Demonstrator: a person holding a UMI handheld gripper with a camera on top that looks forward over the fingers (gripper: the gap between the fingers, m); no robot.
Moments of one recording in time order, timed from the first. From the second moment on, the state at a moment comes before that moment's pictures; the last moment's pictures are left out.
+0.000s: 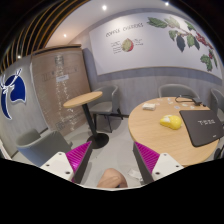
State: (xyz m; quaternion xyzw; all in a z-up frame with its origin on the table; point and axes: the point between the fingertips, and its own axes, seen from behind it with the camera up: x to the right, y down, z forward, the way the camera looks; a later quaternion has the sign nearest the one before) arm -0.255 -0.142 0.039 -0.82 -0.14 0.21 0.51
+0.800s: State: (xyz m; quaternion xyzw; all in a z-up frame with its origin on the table) arm -0.066 0.030 -0.016 -0.88 -0.14 0.04 0.45
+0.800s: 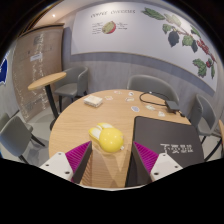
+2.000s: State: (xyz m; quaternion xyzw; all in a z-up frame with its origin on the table) arm 0.114 0.077 0.010 -0.89 -0.03 0.00 0.46
